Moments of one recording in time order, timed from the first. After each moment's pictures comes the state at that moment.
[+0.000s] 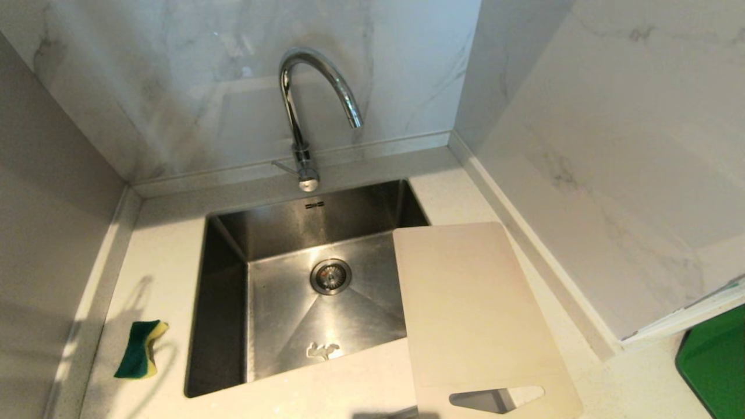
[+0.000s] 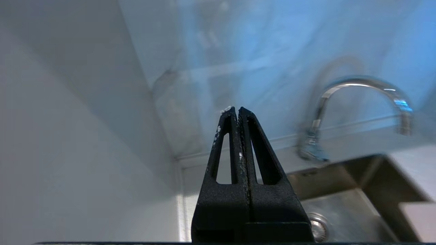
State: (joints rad) left arm 0.00 0.90 -1.32 0.08 0.09 0.06; right arm 0.00 0.00 0.00 0.00 0.00 0.01
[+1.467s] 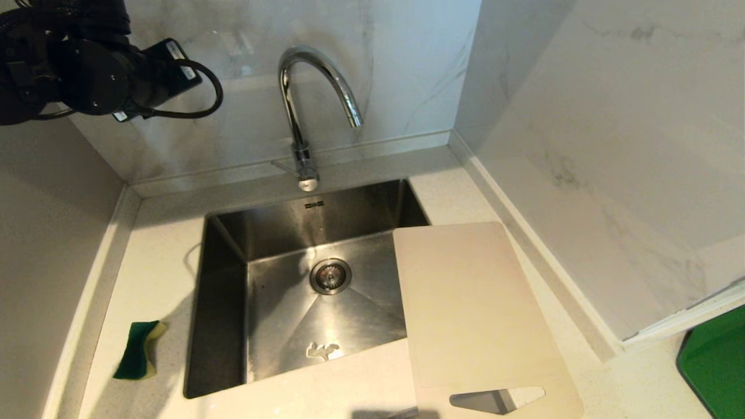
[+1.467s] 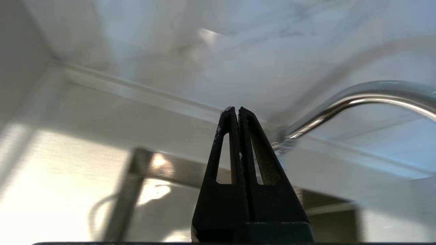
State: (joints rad) left arm -0.40 1.86 -1.95 0.12 0.68 -0.46; right arm 0.00 0.00 0.00 0.00 0.00 0.01
